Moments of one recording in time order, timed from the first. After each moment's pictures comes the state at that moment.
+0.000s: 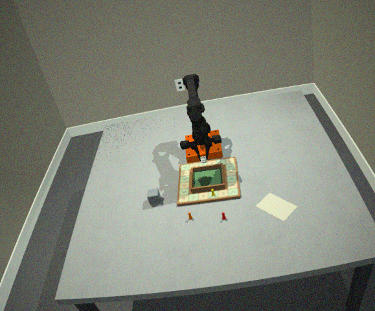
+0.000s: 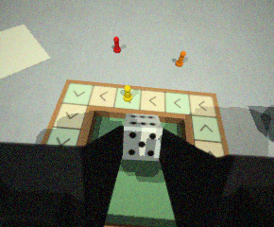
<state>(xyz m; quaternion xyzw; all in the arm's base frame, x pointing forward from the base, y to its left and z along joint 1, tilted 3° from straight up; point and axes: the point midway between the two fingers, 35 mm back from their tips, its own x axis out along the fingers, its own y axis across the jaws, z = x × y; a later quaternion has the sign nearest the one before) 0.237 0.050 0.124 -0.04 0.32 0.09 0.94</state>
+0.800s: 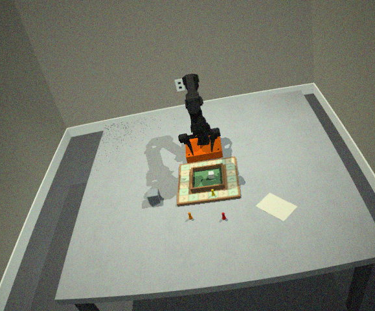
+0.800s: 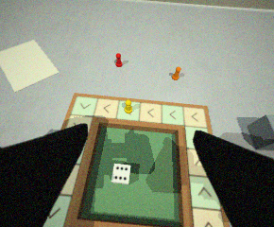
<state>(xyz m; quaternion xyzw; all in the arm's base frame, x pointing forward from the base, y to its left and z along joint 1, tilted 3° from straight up) 0.235 0.051 0.161 -0.04 0.32 0.09 0.94</state>
